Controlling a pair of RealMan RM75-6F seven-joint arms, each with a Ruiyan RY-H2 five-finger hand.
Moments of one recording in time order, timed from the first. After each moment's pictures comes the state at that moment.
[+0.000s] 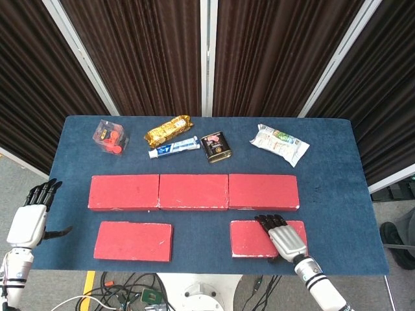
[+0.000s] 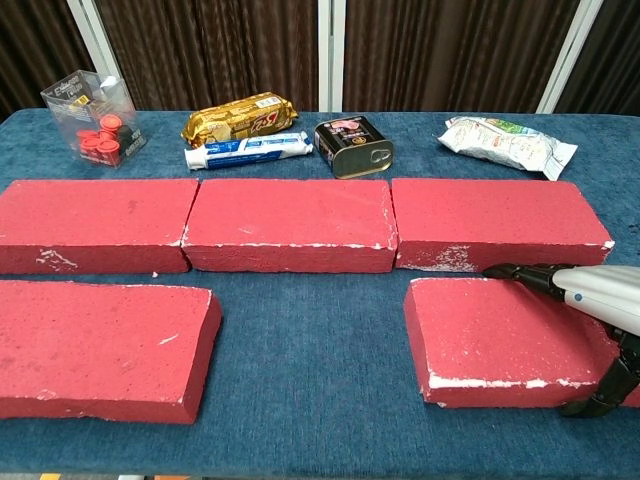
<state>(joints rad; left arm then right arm) -0.14 -1.15 -0.05 -1.67 1.41 1.38 -0.02 0.39 -1.39 -0.05 -1.78 -1.22 0.99 -0.41</state>
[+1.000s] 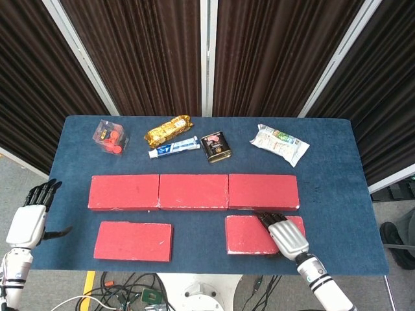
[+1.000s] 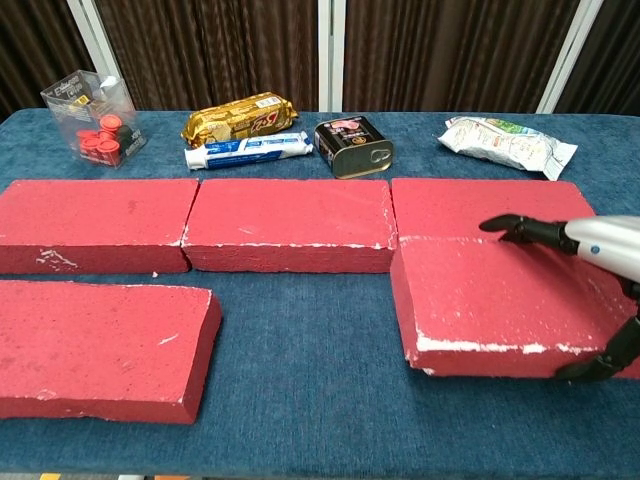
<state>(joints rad) -0.14 -1.14 -0.05 -1.68 1.41 1.37 -0.02 0.39 -1.31 -0.05 -1.89 -1.35 1.07 -0.37</state>
